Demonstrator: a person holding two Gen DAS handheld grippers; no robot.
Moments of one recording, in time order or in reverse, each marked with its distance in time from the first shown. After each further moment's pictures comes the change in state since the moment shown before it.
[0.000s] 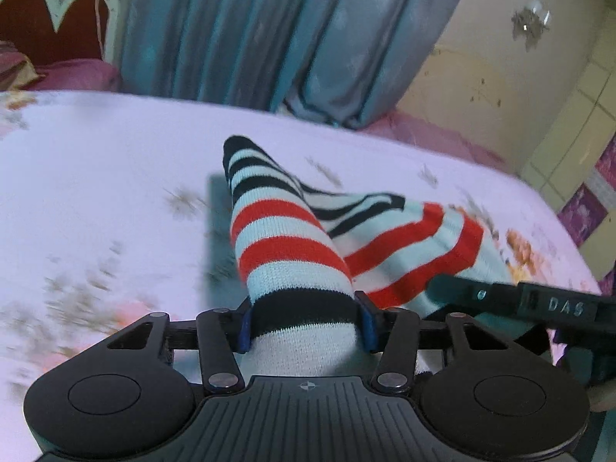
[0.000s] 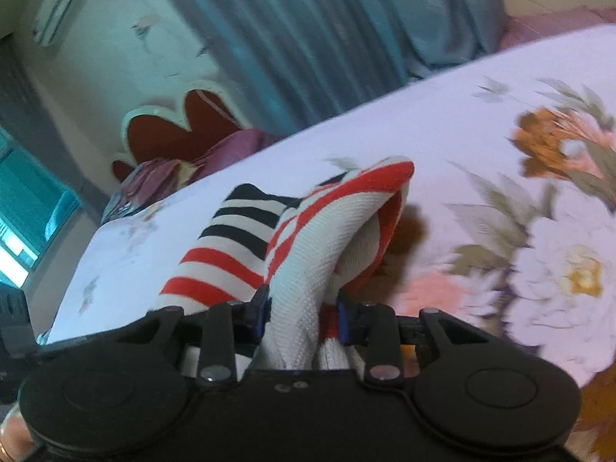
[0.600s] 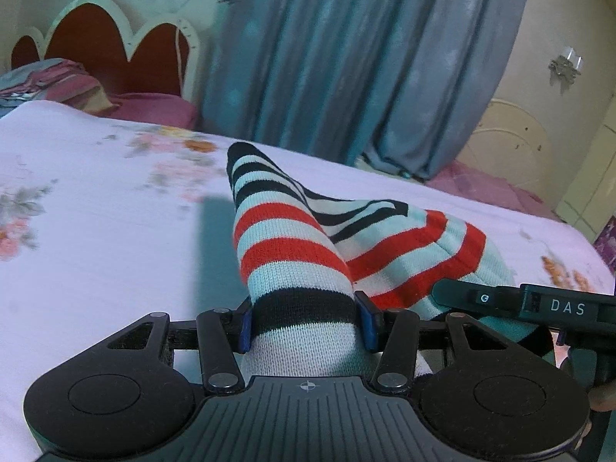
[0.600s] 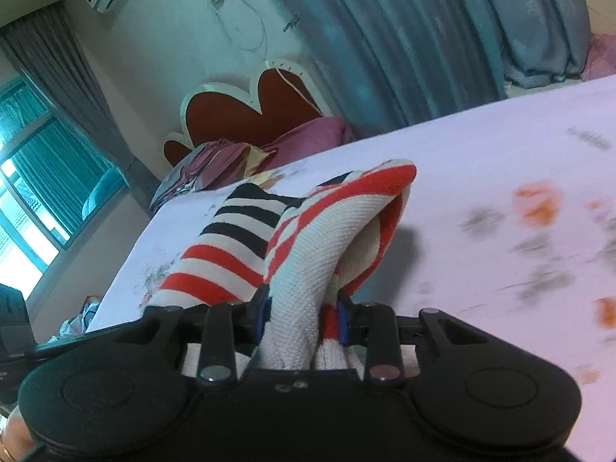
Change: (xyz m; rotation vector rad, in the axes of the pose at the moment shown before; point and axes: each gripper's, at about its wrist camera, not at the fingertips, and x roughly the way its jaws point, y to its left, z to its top) left arm -0.088 0.277 0.022 -0.017 -0.118 0.109; right arm 0.145 0.226 -0.044 -0.076 -0.013 0.097
